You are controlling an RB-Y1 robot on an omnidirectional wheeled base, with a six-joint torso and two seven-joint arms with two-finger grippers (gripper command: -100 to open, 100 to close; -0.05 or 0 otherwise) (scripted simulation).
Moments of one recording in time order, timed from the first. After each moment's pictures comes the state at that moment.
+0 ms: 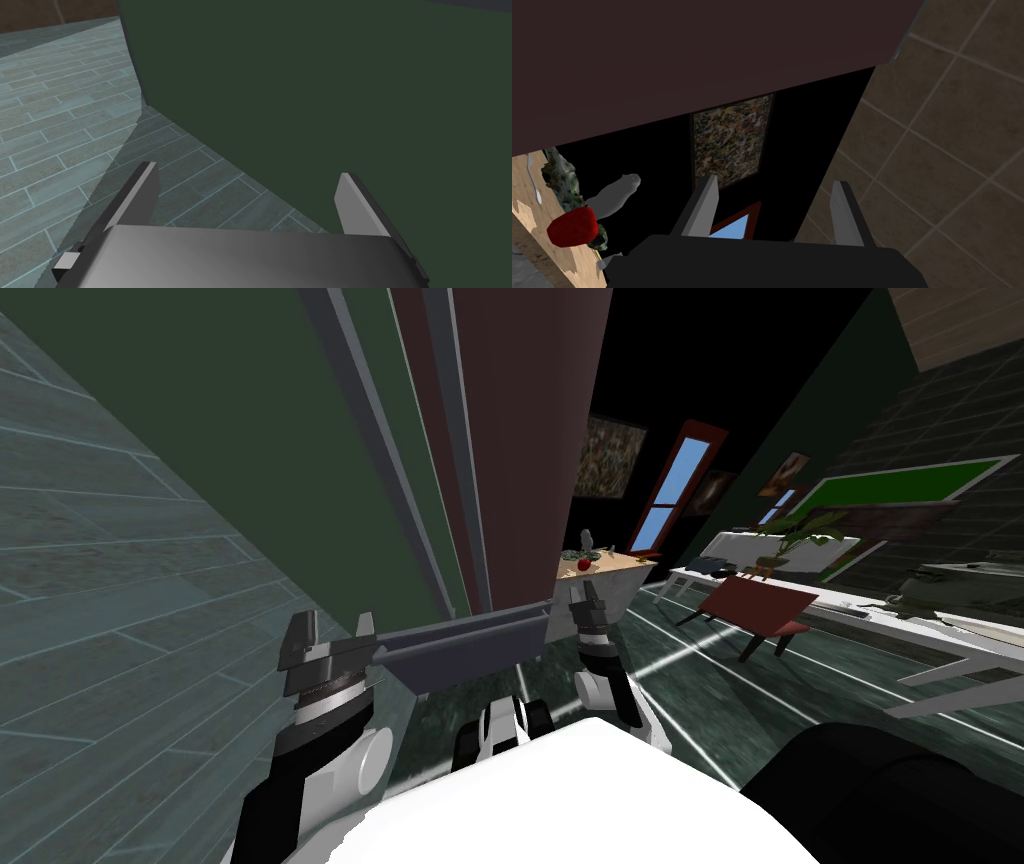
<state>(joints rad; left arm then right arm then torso) 0.46 0.01 0.06 -2.25 0.11 -0.54 -0.01 0.49 0.03 -0.06 -2.24 0.04 -0.53 -0.08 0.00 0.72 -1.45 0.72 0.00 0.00</state>
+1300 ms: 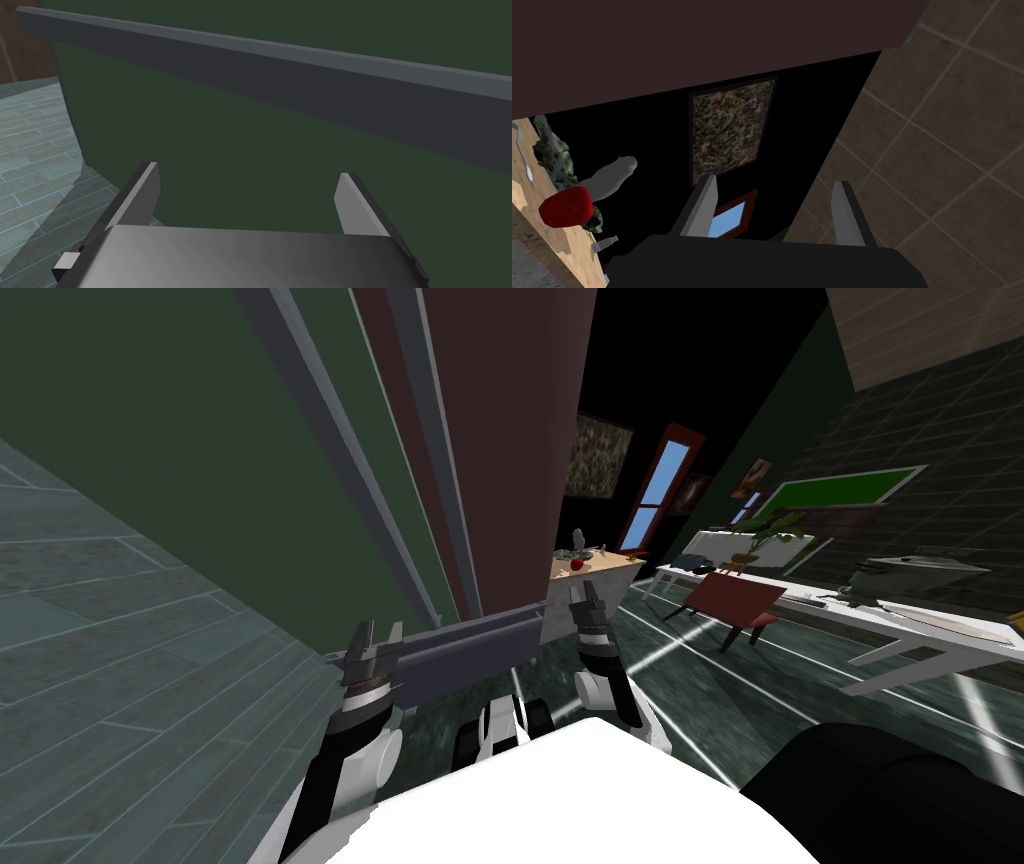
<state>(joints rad) 0.41 0.16 0.01 -1.99 0.10 -0.67 0.01 0.49 0.03 -0.06 -2.24 0.04 -0.53 -0.08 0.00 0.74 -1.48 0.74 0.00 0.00</state>
